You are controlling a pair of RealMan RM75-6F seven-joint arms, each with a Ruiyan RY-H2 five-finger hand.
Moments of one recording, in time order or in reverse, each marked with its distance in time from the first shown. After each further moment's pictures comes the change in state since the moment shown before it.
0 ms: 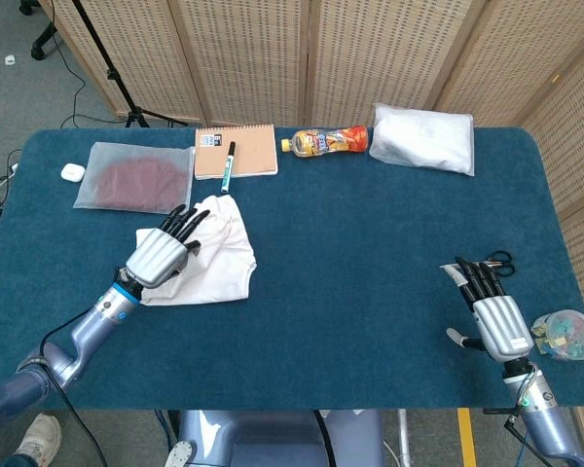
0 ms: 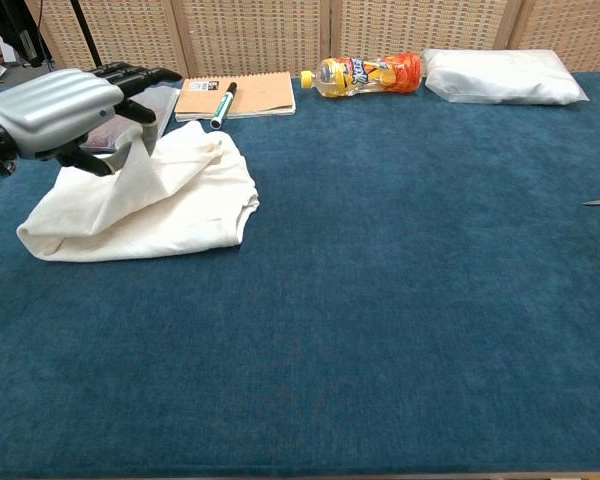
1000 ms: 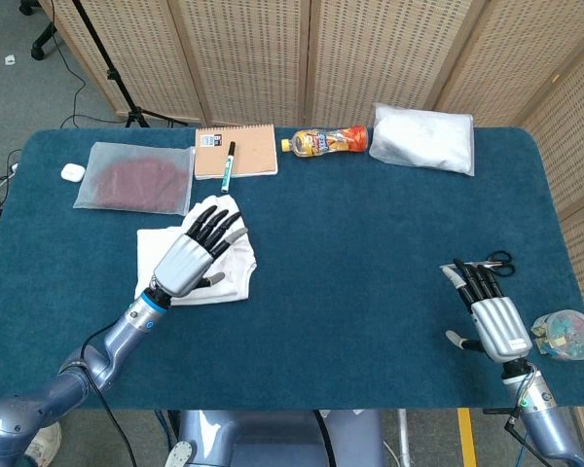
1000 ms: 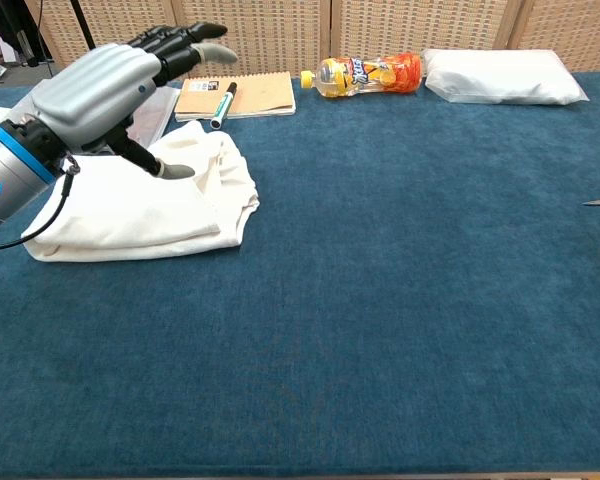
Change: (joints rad) left arm -0.024 -0.191 -0.053 0.153 -0.010 0.216 -0.129; right arm 0.001 0.005 -0.005 -0.007 0.002 -0.014 -0.006
